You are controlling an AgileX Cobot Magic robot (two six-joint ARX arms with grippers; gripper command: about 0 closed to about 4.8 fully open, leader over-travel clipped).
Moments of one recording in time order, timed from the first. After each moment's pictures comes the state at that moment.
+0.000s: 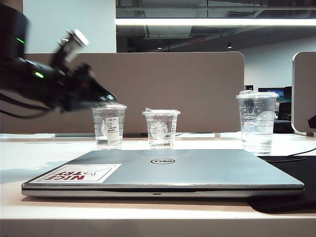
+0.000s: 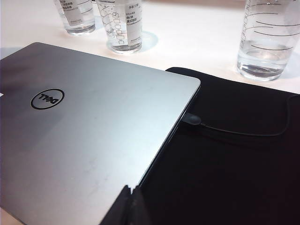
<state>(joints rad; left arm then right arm) -0.27 1.65 0.67 0.79 0.56 -0.04 0.39 0.28 0.01 0.01 0.00 0.03</state>
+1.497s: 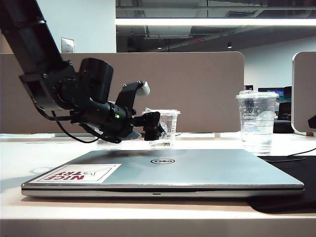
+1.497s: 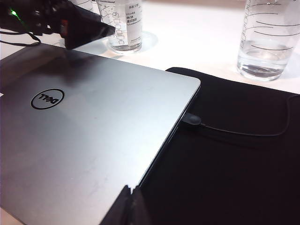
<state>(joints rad) -0.44 2.12 1.14 0.68 0.25 0.05 0.39 0.28 0.01 0.01 0.00 0.03</state>
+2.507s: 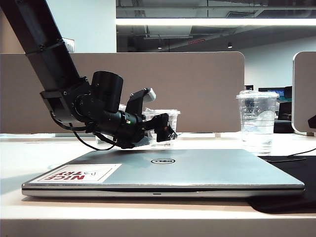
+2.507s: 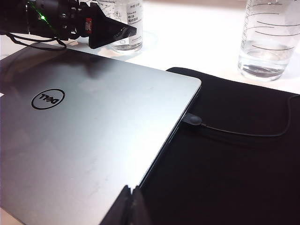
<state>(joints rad) -0.45 2.25 1.29 0.71 0.33 -0.09 0.39 0.28 0.01 0.01 0.00 0.03</state>
